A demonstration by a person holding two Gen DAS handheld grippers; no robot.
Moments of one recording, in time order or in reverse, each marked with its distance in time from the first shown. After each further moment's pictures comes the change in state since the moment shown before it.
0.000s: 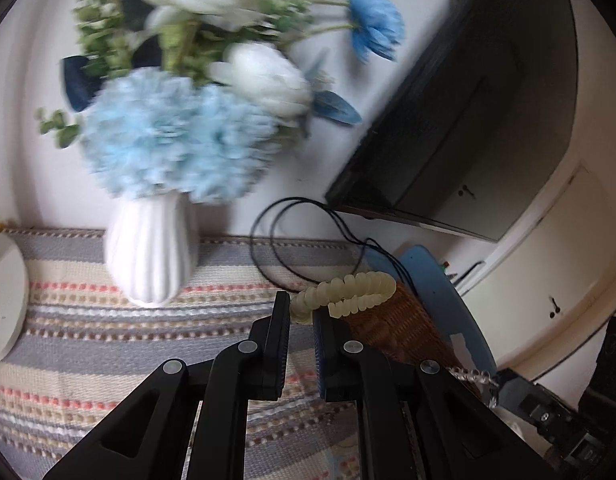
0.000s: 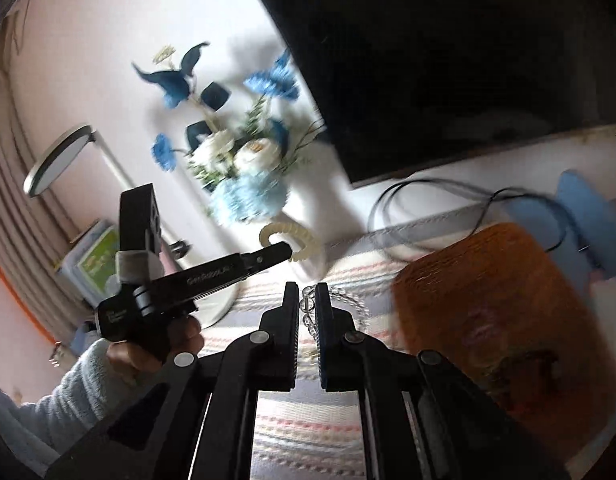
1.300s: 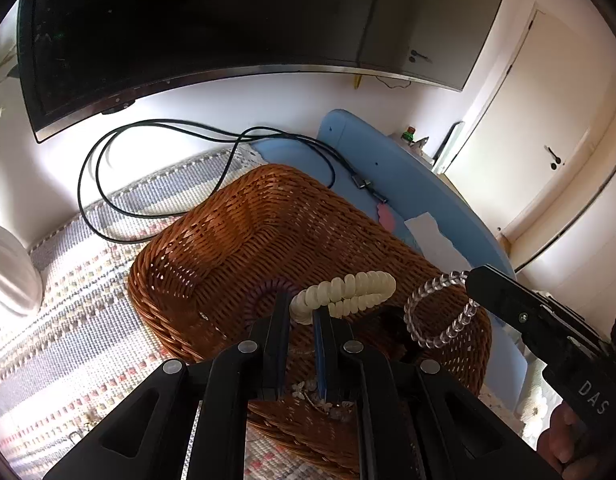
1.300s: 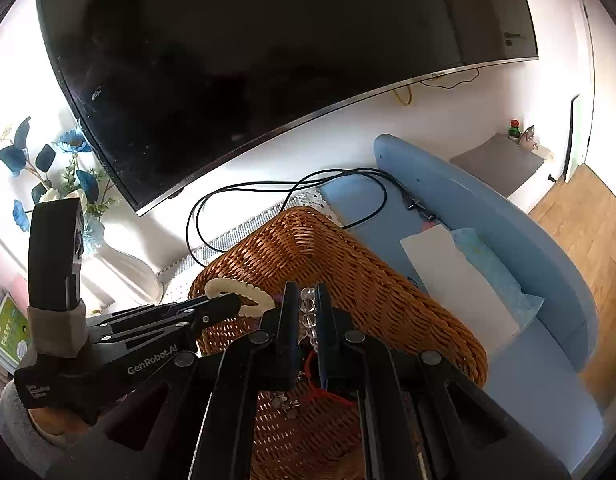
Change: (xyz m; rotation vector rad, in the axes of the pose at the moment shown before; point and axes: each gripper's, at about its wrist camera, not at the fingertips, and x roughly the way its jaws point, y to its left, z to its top) left arm 0.114 -0.148 -0.059 0.364 0.323 0.010; right arm -0.053 -0.131 -0.027 0.249 -0.041 -0.410
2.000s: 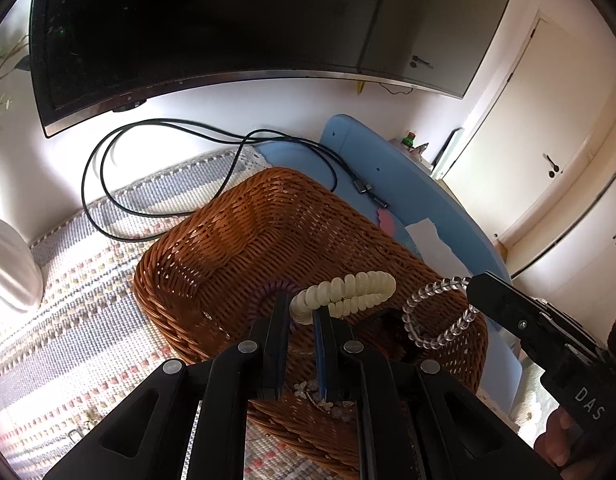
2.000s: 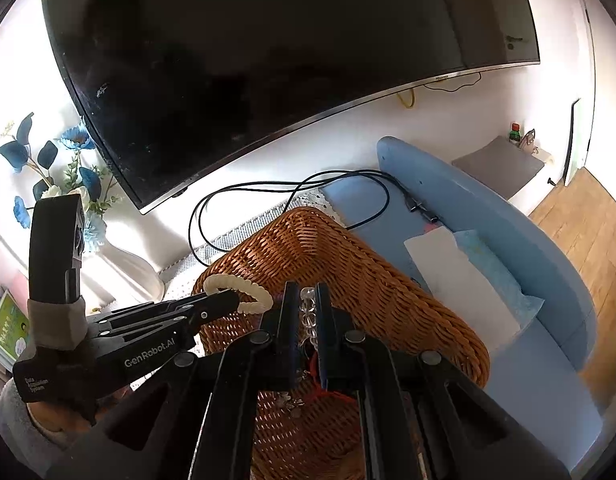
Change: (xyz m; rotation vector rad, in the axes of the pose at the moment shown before) left arm -0.007 0.006 0.000 -0.022 -0.008 -0.015; right arm -0.003 0.008 -0.001 -0.011 0.000 -0.009
